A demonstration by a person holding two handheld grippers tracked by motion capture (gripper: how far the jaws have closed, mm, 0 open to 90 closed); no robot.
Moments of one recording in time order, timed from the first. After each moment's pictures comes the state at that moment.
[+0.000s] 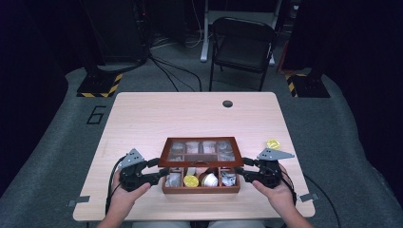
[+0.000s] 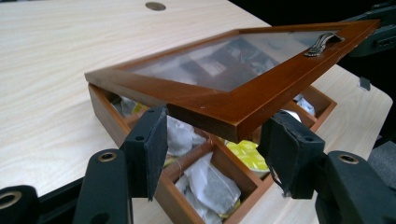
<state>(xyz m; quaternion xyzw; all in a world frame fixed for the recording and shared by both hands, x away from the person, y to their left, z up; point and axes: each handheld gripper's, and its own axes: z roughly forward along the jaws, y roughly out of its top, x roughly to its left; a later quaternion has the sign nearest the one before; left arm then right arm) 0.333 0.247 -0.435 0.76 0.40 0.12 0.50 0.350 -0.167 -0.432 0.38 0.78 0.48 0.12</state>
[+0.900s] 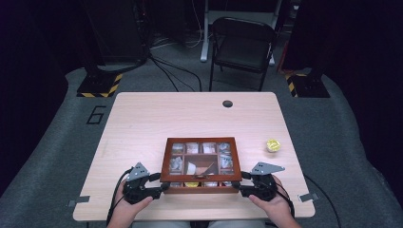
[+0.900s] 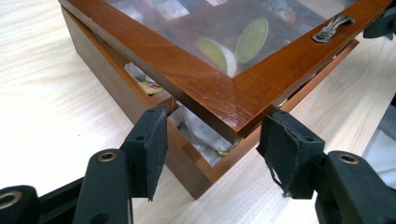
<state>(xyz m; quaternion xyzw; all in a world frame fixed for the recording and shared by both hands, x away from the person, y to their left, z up) 0.318 0.245 -0.473 0.80 0.40 0.10 0.44 0.332 -0.160 -0.472 0.36 0.82 0.43 0.11</state>
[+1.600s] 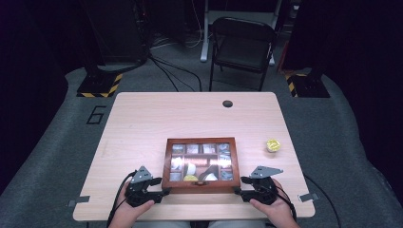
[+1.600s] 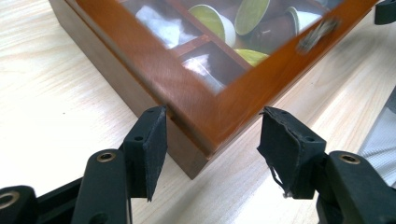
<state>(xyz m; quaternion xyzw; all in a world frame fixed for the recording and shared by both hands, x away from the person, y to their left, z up) 0.313 0.242 -0.482 0.81 0.40 0.09 0.42 0.327 -0.164 -0.481 0.37 0.83 0.41 0.09</state>
